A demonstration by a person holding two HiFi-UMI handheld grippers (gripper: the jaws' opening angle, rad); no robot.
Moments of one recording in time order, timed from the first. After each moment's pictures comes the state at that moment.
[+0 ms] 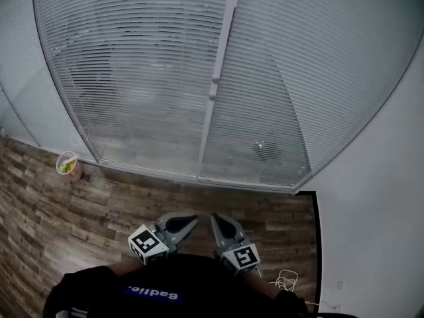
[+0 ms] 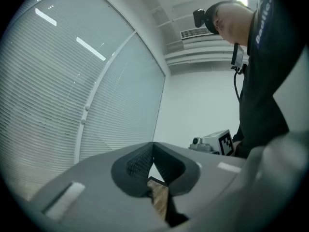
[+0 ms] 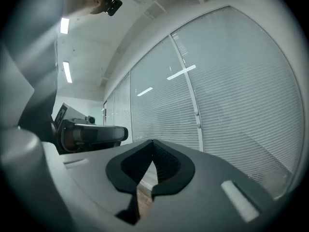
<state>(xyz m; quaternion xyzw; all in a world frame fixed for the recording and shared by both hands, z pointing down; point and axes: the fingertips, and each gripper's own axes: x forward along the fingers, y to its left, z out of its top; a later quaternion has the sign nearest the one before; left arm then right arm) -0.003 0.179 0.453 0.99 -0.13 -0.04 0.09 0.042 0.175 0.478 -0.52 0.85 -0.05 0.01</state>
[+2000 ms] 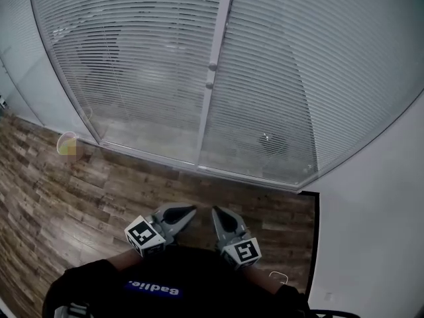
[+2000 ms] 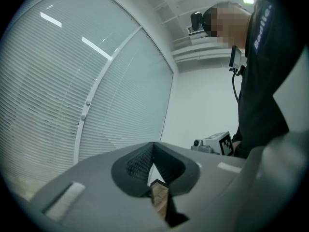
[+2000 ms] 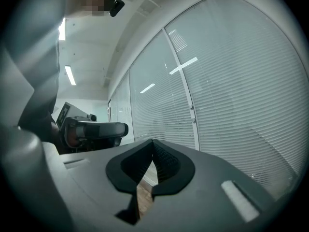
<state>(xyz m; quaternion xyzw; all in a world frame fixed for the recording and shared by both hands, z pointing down) 0.069 0.140 0.467 0.98 -0.18 -0.03 0.11 0.121 0.140 0.502 -0.48 0.87 -0.06 -0.01</state>
